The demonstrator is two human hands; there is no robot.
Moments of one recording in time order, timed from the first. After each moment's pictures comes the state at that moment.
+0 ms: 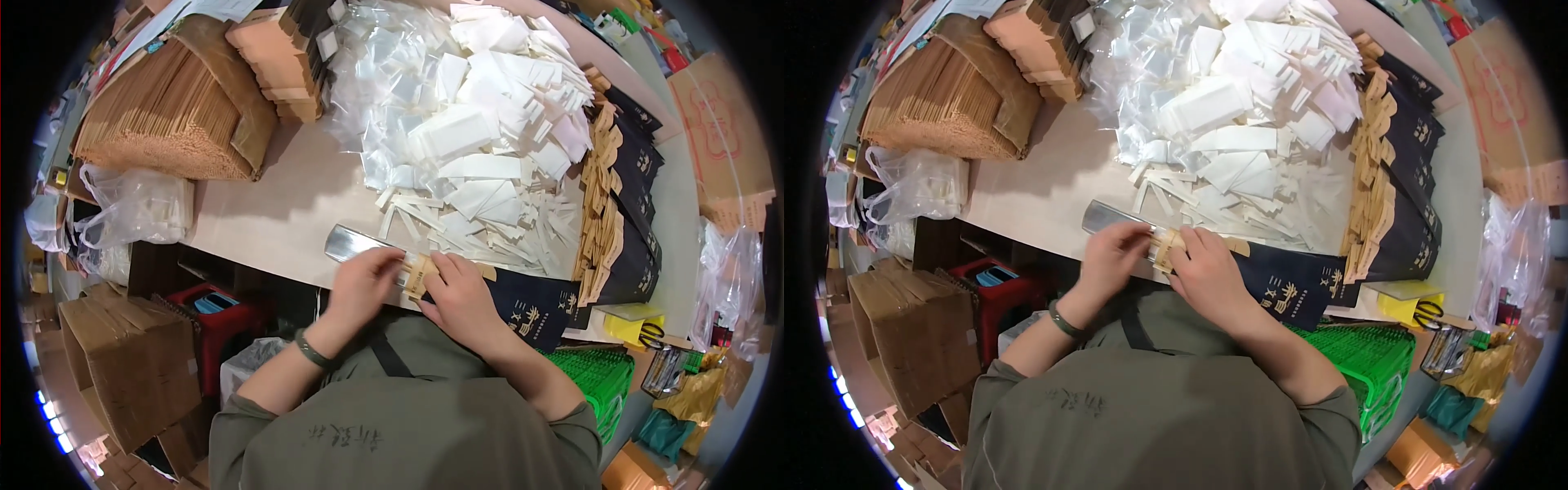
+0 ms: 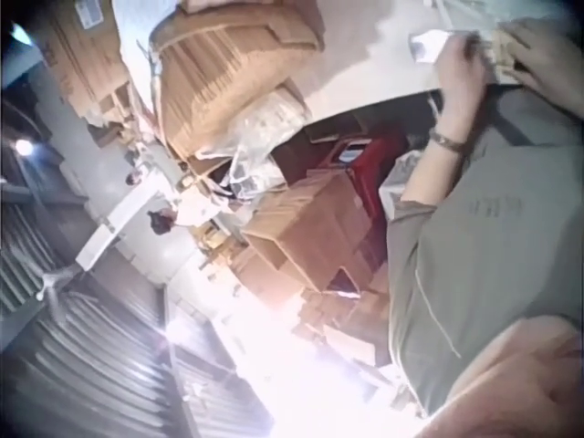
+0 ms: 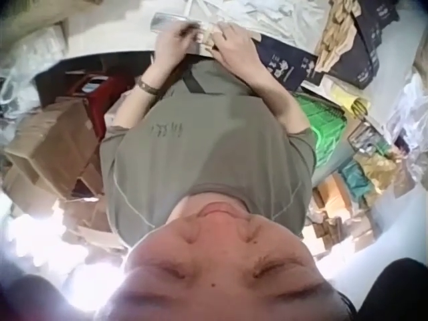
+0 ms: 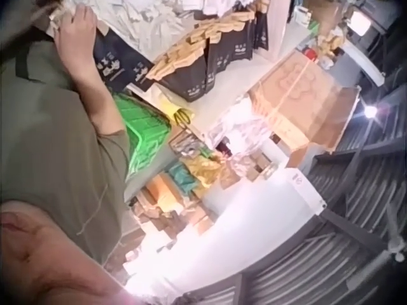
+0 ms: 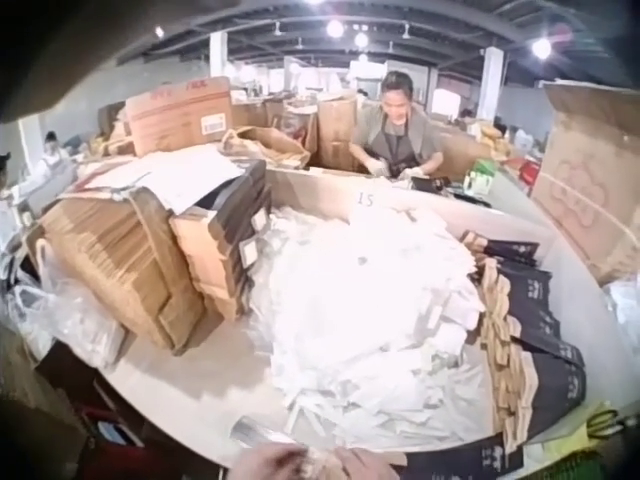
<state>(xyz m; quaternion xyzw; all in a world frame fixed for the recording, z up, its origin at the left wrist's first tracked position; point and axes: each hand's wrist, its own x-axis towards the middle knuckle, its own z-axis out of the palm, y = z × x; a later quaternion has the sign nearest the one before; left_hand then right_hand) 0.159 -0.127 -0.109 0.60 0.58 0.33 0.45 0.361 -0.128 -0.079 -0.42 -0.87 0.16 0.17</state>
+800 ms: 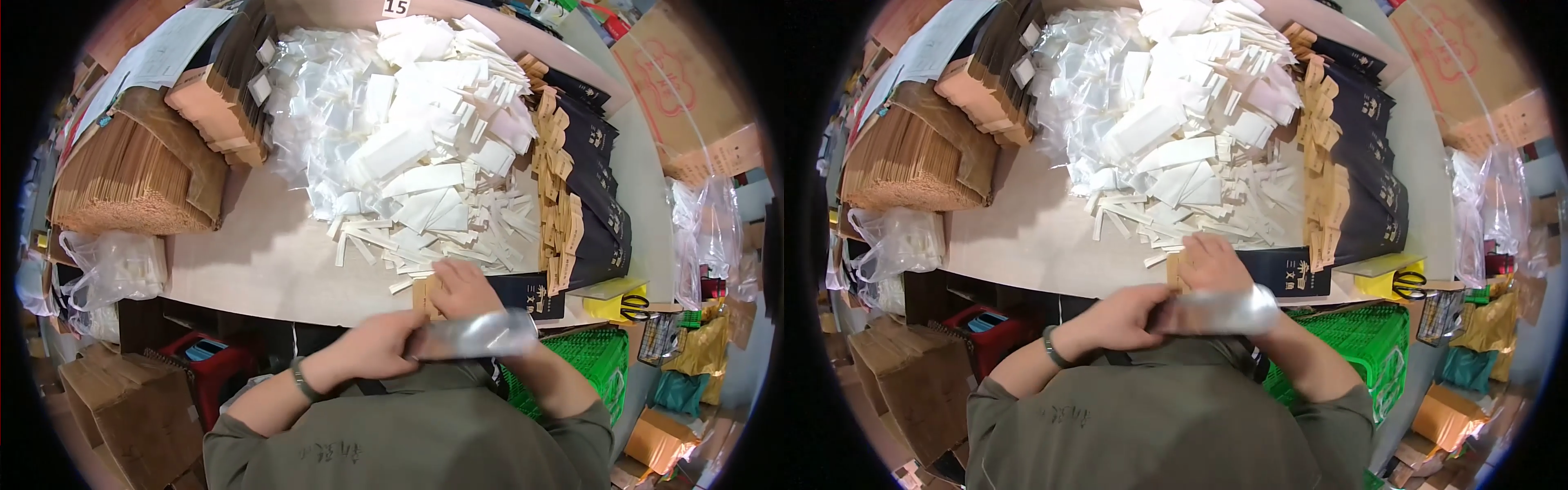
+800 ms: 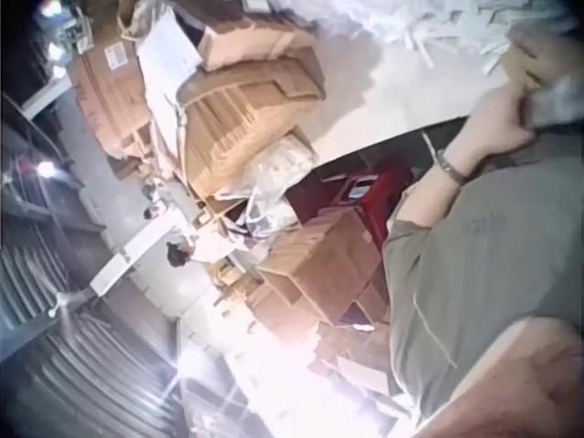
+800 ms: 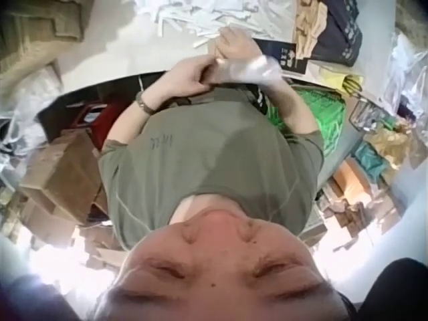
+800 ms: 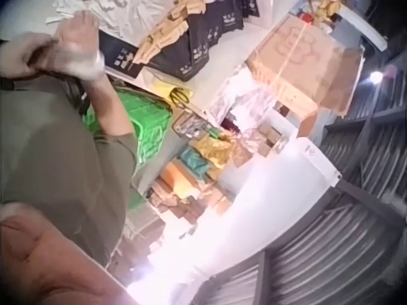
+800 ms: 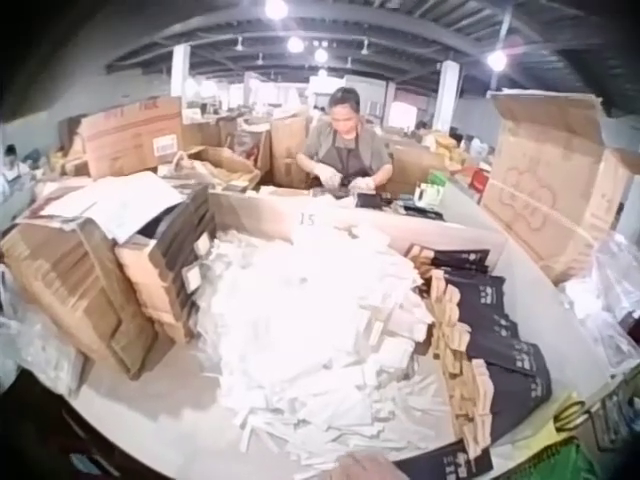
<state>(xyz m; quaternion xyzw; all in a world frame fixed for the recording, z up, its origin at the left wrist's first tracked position) 0.203 -0.127 -0.061 0.72 0.36 0.08 0.59 0.429 -0.117 -0.075 -0.38 -0.91 0.08 0.13</state>
